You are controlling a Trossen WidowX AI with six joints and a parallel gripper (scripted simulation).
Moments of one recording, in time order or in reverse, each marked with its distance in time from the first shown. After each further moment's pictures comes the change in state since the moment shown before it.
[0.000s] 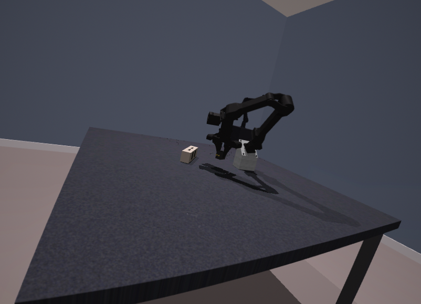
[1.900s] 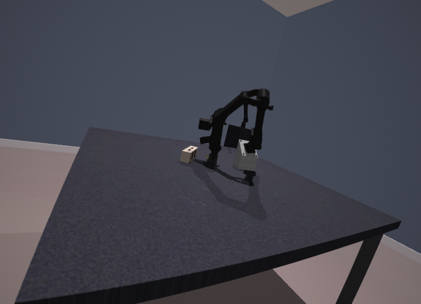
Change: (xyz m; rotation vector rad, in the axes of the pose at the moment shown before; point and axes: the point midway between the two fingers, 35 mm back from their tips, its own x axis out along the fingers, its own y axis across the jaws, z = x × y) arm 0.041 -0.069 -0.036 0.961 0.010 0.054
